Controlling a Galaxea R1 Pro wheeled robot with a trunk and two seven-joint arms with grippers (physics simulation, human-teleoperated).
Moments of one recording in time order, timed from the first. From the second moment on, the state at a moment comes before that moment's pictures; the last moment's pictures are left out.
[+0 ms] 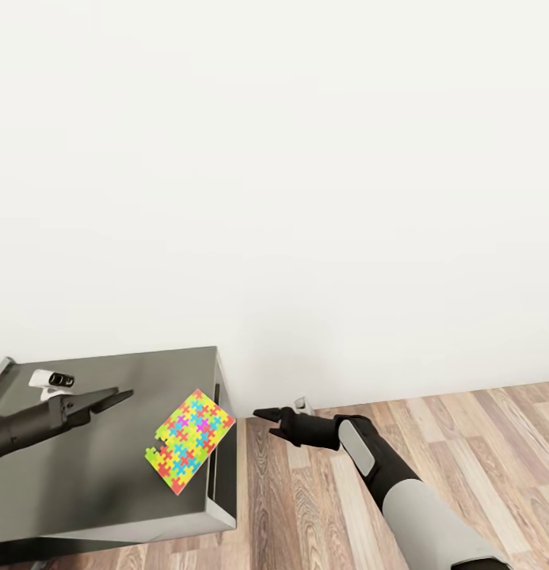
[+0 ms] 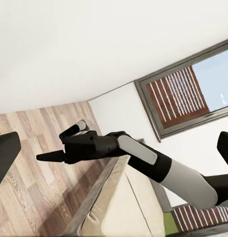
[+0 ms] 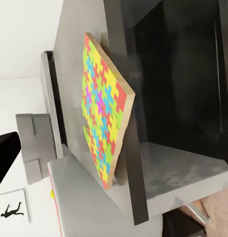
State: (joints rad) left arm -0.40 0.41 0.39 -1.27 0.31 1.01 -1.57; right arm -0.70 0.11 0.11 -0.59 -0.59 0.77 0.66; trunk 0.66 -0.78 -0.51
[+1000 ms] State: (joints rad) left arm -0.31 0.41 0.38 -1.43 0.41 1.02 -1.57; right arm -0.70 0.14 0.11 -0.59 -0.59 0.78 0.66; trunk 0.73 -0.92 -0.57
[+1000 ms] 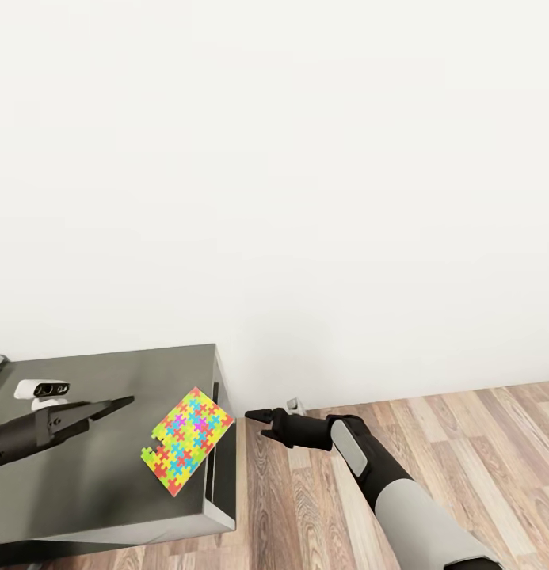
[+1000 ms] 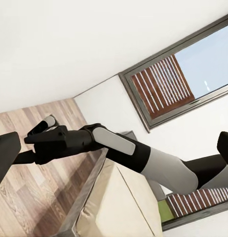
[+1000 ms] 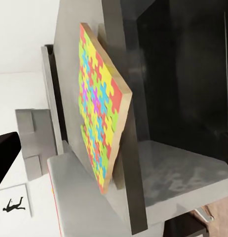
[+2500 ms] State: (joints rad) left arm -0.31 0.41 0.38 -1.43 0.41 1.01 -1.57; right arm -0.70 0.14 0.11 -0.59 -0.58 0.78 0.66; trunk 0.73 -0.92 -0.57
